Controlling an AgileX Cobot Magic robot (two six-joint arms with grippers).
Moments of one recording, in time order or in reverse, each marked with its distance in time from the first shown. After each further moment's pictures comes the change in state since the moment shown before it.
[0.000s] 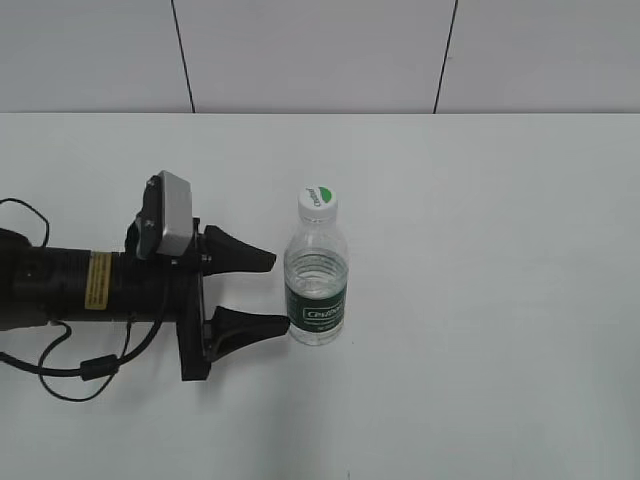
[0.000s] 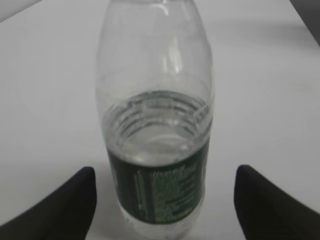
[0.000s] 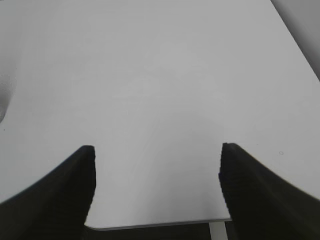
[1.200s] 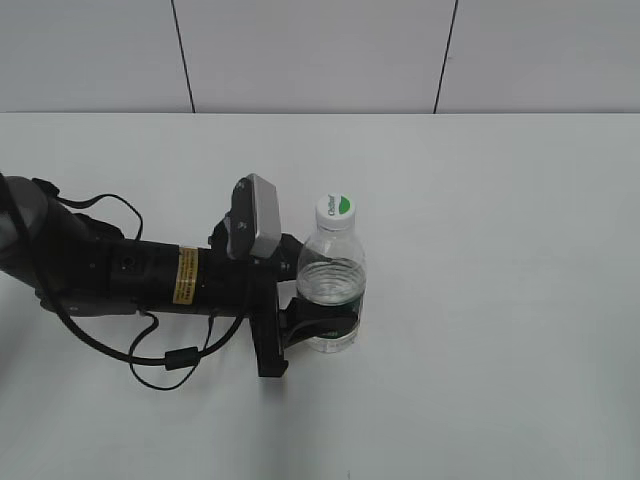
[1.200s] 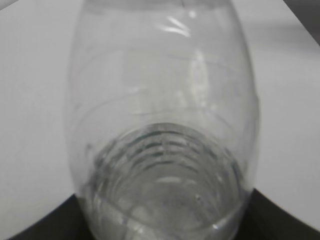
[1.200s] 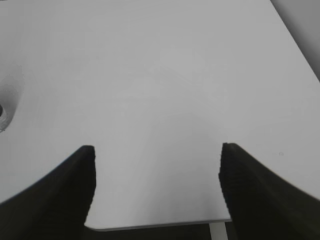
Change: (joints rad) left arm -0.176 0.097 -0.173 -0.069 0.074 -0.043; right arm 0.000 0.000 0.000 0.000 -0.001 0.001
